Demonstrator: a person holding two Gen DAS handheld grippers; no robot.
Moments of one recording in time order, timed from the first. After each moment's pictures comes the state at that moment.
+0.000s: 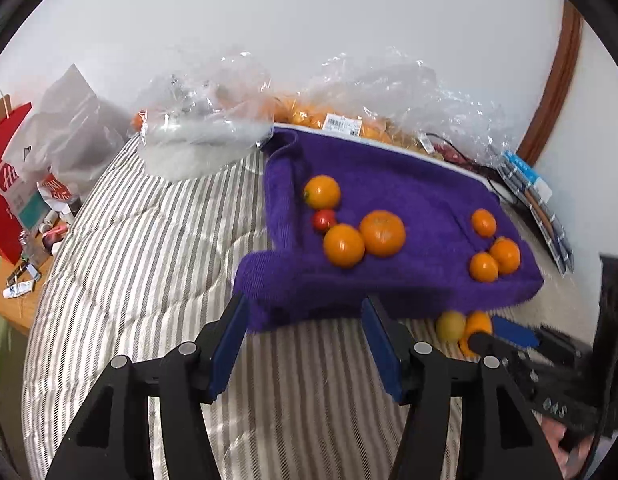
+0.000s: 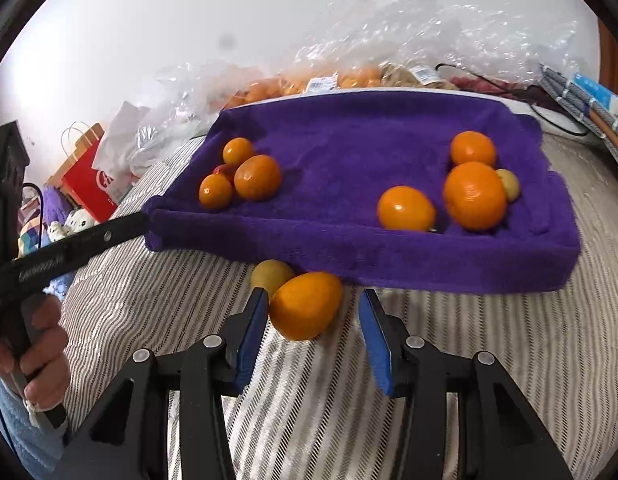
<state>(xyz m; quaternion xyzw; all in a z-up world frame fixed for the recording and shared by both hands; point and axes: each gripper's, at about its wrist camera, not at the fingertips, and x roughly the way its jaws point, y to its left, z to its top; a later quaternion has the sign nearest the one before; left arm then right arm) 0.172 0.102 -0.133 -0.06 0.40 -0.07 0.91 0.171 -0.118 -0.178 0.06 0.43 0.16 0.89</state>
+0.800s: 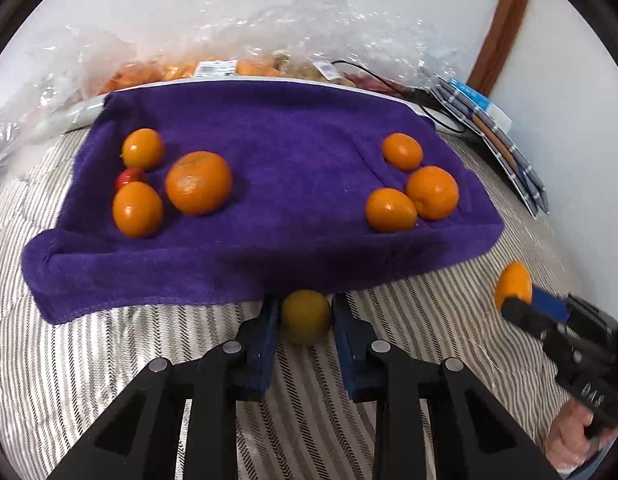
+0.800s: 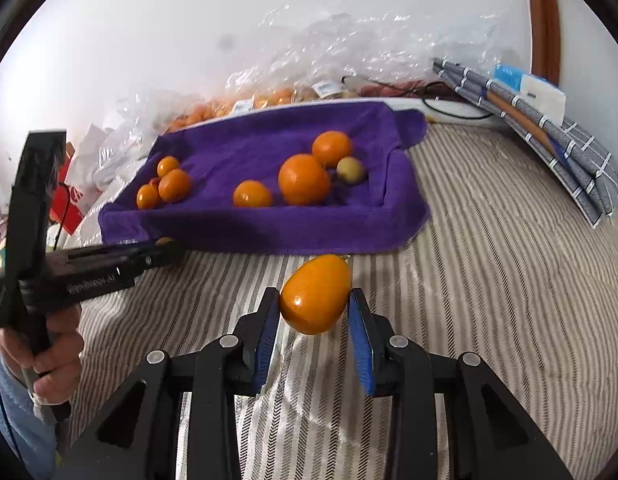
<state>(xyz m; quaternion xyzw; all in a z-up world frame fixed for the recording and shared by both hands) 0.191 -0.022 -0.167 -0.02 0.46 -0.16 0.87 0.128 -0.223 -0.165 0.06 0.41 0.09 0.91</state>
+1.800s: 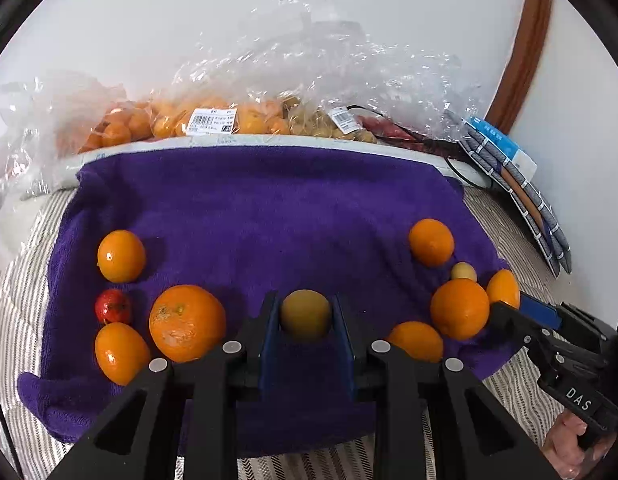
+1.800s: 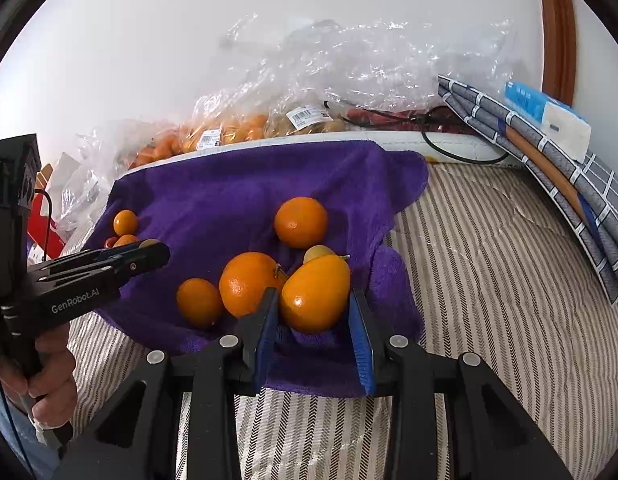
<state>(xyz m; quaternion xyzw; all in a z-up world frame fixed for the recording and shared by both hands) 0.268 -0.035 -0.147 -0.03 0.42 -0.13 0.90 0.218 -0.233 -0.161 0.06 0.40 0.08 0.91</state>
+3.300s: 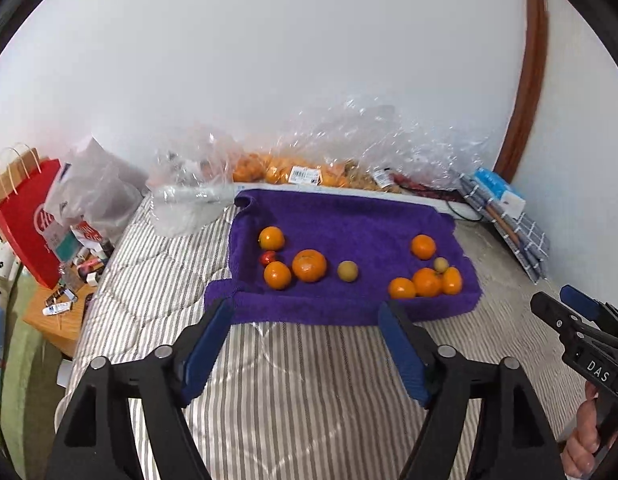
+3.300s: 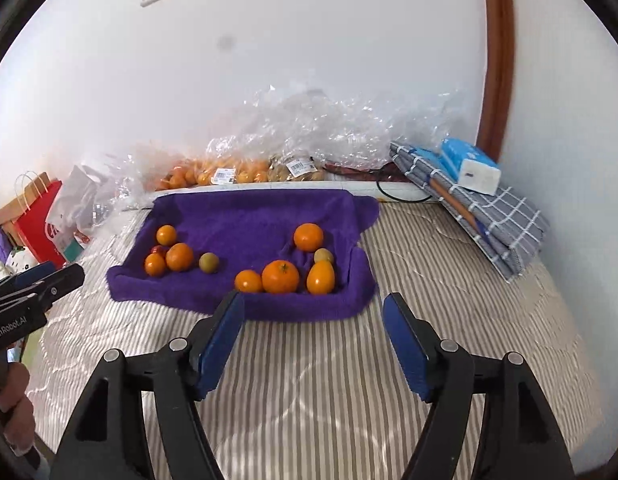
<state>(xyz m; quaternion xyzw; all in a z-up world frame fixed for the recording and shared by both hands) 0.103 0.029 -0.035 -0.03 0.35 -0.03 0.94 0.089 -0.199 -0.058 0.02 0.35 -0.01 0.94</state>
